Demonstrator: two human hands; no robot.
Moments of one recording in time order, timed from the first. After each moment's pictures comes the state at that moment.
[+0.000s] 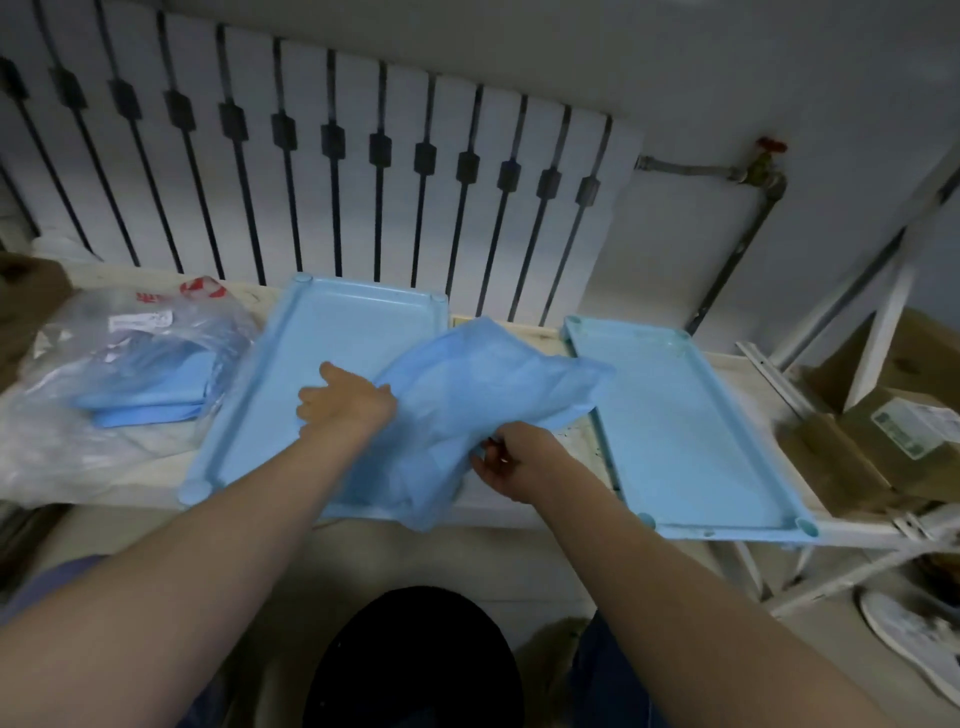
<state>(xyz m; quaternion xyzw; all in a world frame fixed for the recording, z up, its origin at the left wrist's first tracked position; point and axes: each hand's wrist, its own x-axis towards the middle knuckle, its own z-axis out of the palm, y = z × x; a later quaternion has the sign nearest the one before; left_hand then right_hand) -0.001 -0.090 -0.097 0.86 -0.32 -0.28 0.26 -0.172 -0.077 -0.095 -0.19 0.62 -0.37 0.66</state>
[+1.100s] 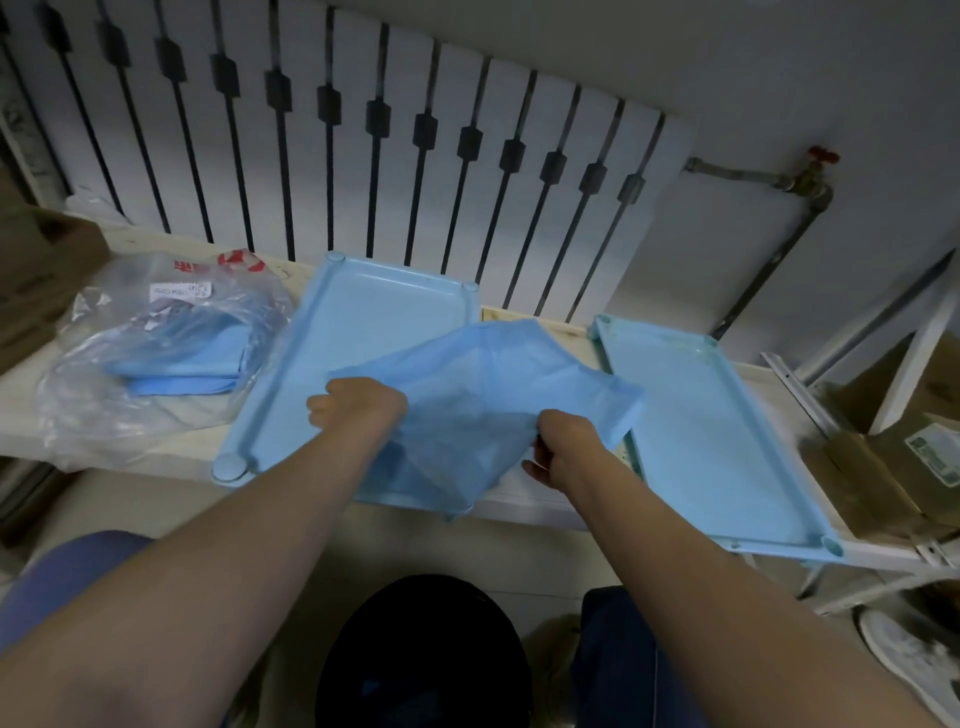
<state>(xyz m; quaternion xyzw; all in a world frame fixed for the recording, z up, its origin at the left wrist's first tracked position) 0.026 -0.095 -0.116 0.89 -0.23 -0.33 0.23 -0.164 -0.087 -0.084 -0.23 0.73 -0.34 0.55</state>
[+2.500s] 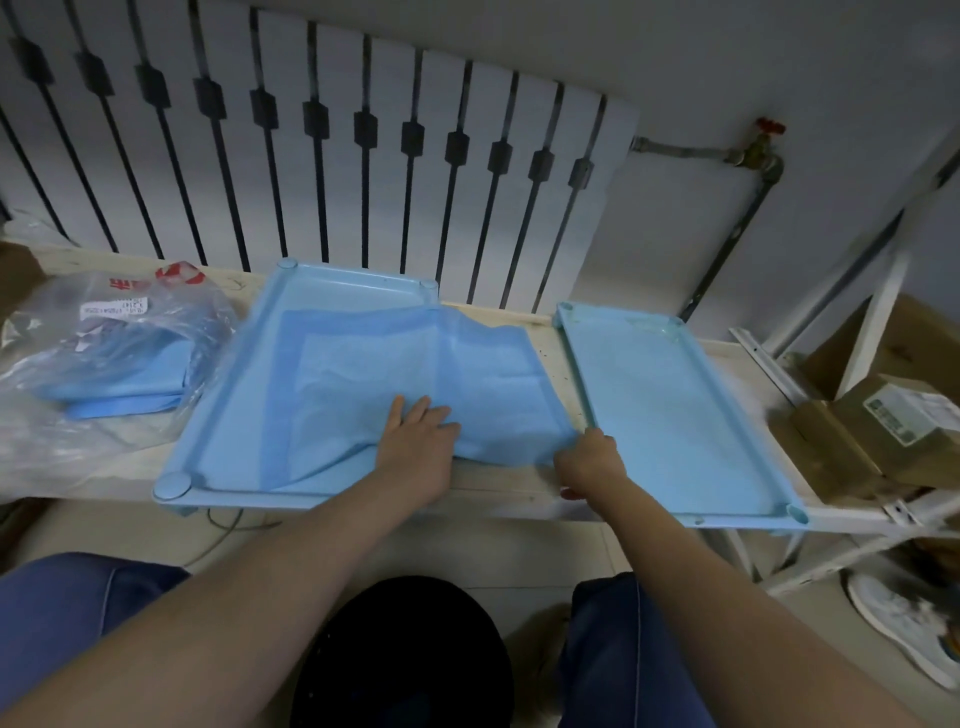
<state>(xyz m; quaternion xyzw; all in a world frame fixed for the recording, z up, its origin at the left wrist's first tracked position) -0.061 -0.061 -0.139 0.64 -0.77 -0.05 0.01 -0.263 -0.090 -0.130 -0.50 0.80 -0.16 0.30</state>
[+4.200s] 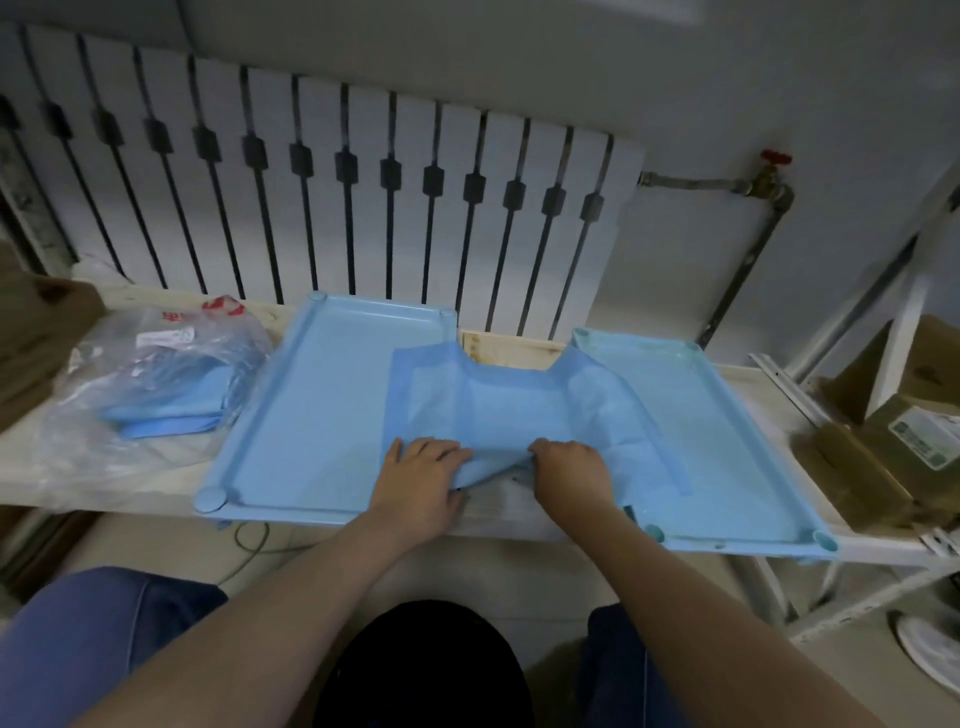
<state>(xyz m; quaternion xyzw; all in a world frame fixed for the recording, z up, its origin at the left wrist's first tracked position) -0.043 -0.032 -0.141 0.64 -0.75 -0.07 0.12 -0.231 -0.073 -0.122 -0.79 0.60 -0.04 -0.07</state>
